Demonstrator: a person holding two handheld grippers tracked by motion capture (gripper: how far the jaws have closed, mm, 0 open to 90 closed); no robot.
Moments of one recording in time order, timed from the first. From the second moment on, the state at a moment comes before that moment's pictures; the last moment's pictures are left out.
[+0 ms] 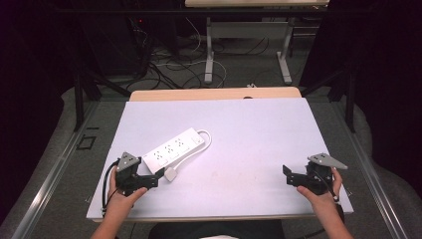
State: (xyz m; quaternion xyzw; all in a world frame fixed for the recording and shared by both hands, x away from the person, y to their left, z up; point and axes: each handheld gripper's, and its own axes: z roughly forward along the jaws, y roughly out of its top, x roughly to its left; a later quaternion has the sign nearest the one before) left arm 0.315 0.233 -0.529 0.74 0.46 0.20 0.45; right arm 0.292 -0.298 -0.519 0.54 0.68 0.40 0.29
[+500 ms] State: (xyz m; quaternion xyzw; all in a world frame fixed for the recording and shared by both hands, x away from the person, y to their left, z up) left arm 0.315 0.236 -0.530 0.74 0.49 0.21 0.42; right arm 0.300 -0.299 -0.530 0.54 0.69 0.39 0.28
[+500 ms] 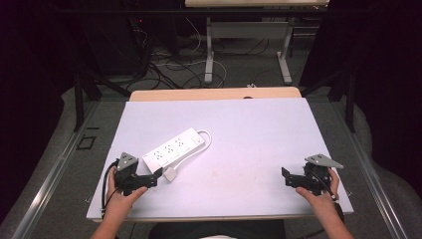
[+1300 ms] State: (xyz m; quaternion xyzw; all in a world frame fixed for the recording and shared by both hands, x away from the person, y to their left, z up) left arm 0.330 0.234 -0.514 0.75 0.53 0.20 0.36; right arm 0.307 -0.300 -0.538 0.56 0.69 0.38 0.26
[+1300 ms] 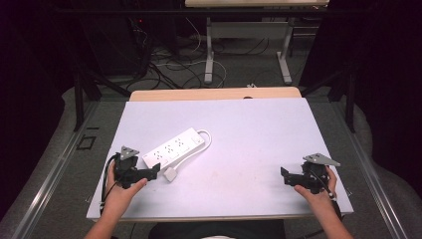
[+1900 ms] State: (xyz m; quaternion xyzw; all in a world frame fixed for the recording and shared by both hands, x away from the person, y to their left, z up) left arm 0.341 0.241 -0.495 0.77 0.52 0.18 0.32; right arm 0.310 -0.302 -0.541 0.56 0.69 0.38 0.25
